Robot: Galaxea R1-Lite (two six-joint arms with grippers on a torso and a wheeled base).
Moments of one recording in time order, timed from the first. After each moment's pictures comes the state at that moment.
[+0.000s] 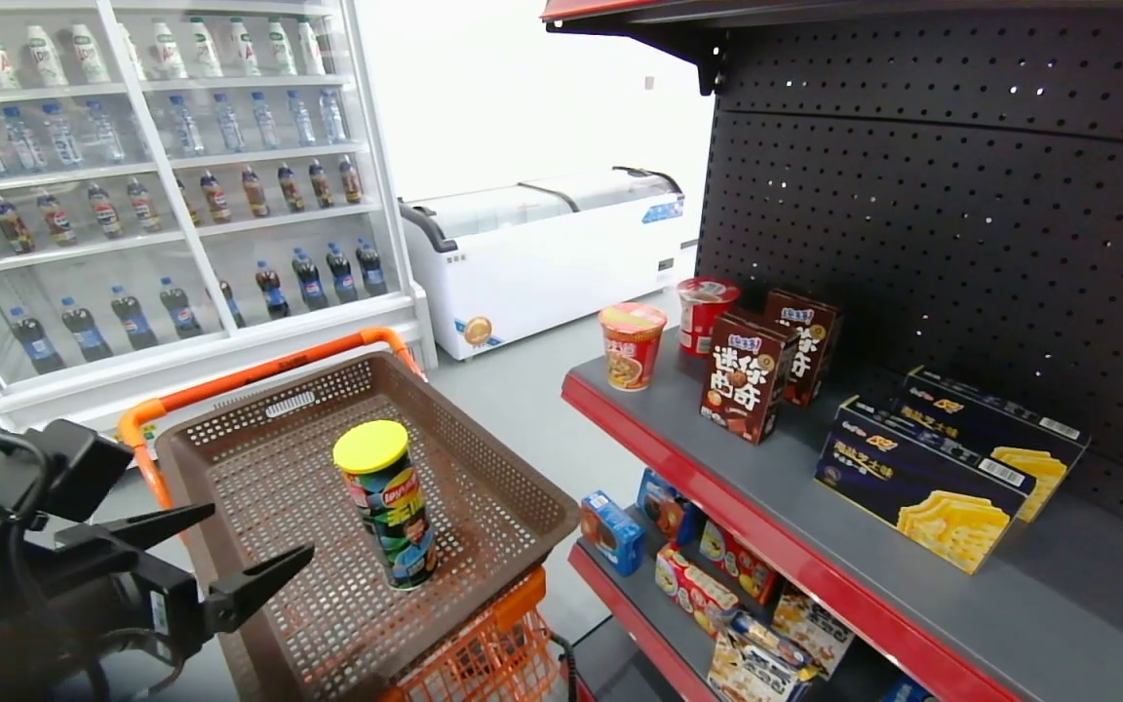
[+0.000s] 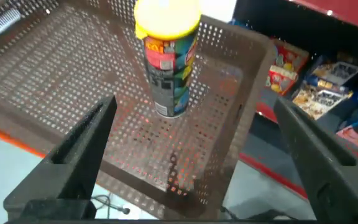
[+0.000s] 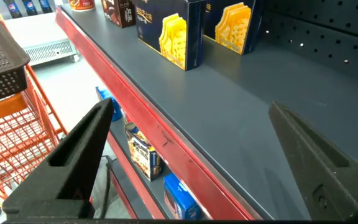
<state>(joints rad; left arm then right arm) -0.04 1.27 -0.28 -0.61 -0.28 0.07 0.00 0.00 0.00 0.01 0.02 -0.01</state>
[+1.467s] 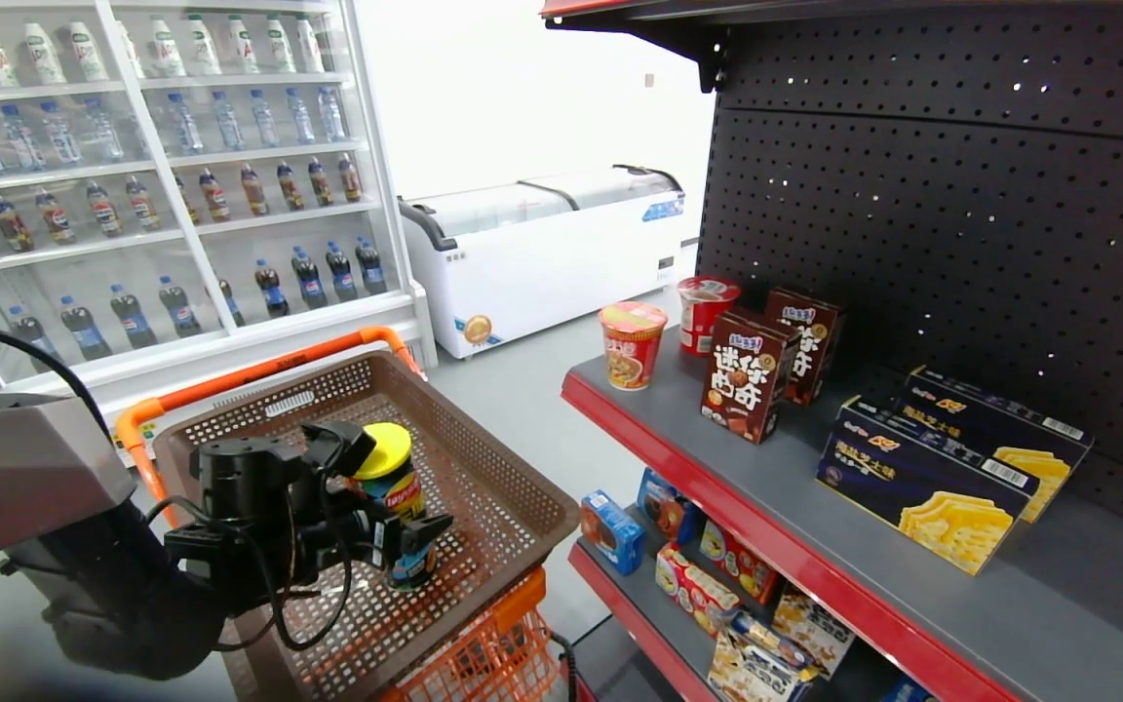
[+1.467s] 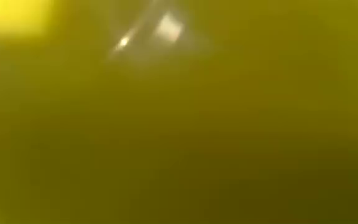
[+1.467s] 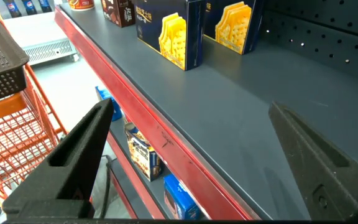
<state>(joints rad) -0.09 2.13 -0.53 -1.12 -0.37 0.07 0.00 0.00 0.00 0.01 0.02 -0.01</state>
